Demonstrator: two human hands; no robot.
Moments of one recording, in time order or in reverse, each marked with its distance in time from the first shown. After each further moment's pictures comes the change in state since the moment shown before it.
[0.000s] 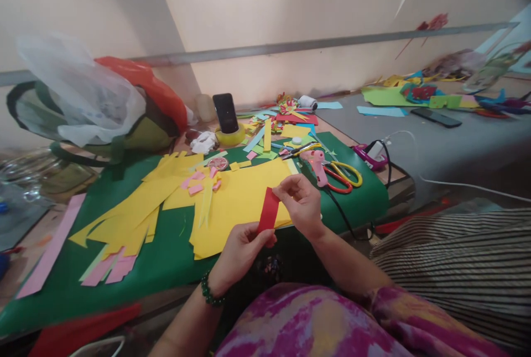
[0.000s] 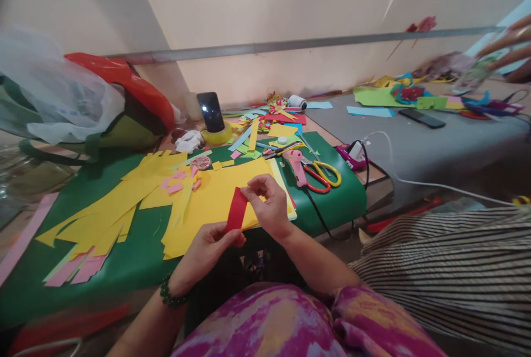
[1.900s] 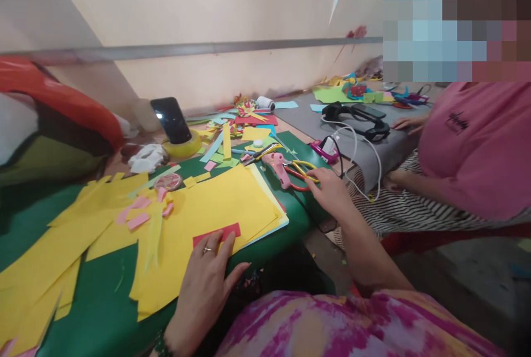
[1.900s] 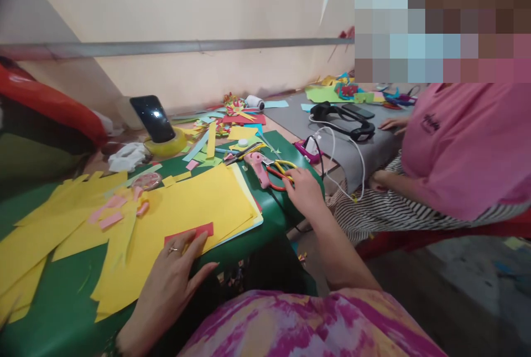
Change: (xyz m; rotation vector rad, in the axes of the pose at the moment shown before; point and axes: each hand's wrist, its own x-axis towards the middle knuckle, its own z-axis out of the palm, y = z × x) left_hand 0.009 -0.057 -0.009 1.159 0.194 0.571; right_hand 0.031 -0.002 -0.157 -1.234 -0.024 0.023
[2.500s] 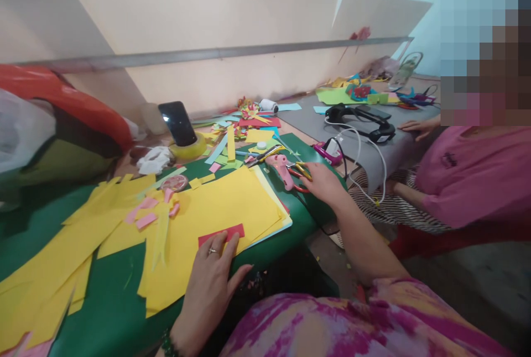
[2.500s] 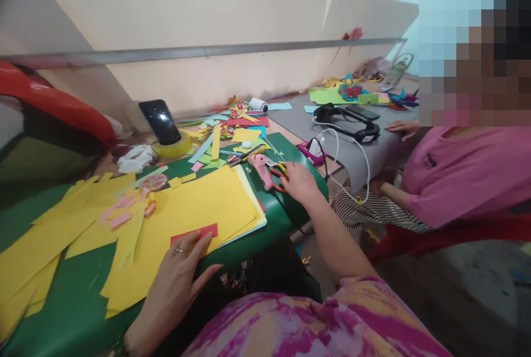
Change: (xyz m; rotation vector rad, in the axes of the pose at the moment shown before) left_hand -0.004 -0.001 0.005 -0.020 -0.008 -0.036; right_hand 0.032 -0.010 0.009 -0.265 -0.223 0.024
